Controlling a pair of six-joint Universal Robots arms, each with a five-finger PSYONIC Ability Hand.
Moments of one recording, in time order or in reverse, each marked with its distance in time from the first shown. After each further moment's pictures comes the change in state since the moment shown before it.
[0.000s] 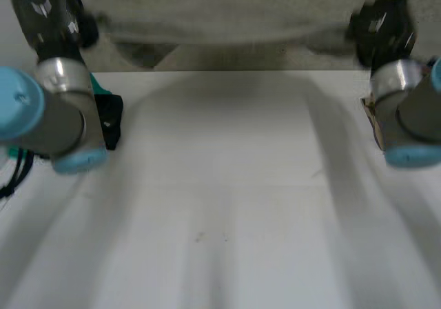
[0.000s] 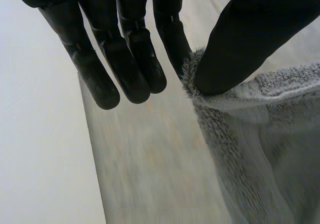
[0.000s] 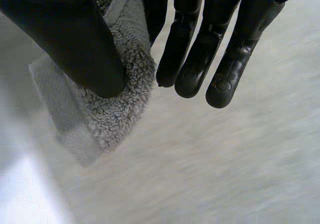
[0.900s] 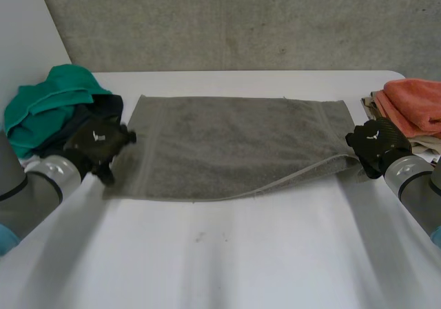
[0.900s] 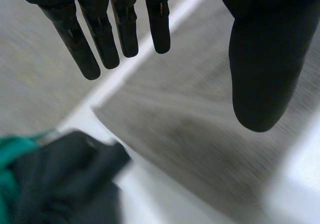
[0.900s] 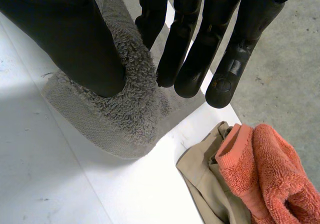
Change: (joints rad) left arm 0.277 0.048 -0.308 -0.655 0.717 0.473; right arm -0.155 -0.094 0.420 0.297 -0.192 0.012; left_hand -0.725 -0.793 -0.777 -0.802 -0.741; right_hand 0.000 0.000 0.004 0.004 0.007
